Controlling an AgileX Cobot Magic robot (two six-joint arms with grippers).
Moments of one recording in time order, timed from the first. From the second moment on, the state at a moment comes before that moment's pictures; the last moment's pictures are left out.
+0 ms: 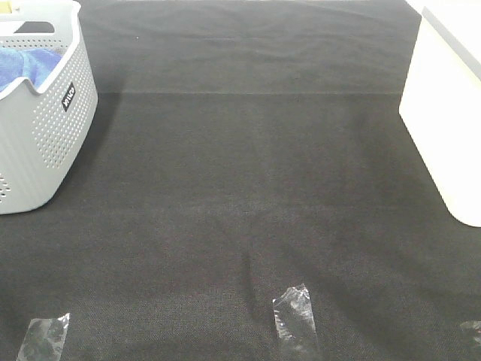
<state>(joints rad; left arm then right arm) 0.04 0.16 -0.68 -0.04 1.08 0.27 0.03 0.00 -0.50 -0.06 1.06 -0.06</state>
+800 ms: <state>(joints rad) 0.04 1.27 -1.54 0.08 1.21 0.84 0.03 0.00 -0.50 -0.06 1.06 -0.06</state>
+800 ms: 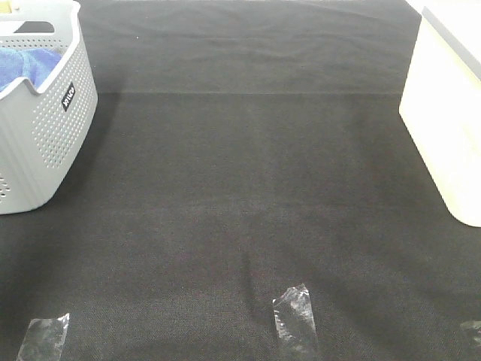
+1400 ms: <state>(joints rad) 0.04 1.88 -1.83 0.30 1.16 1.02 0.03 0.00 -0.50 -0.06 1.06 -0.06</state>
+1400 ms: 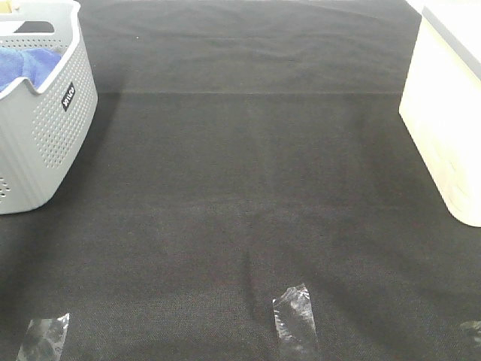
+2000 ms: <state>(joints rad) 0.04 2.18 -1.83 0.43 0.93 1.12 0.03 0.00 -0.50 -0.06 1.06 -0.06</state>
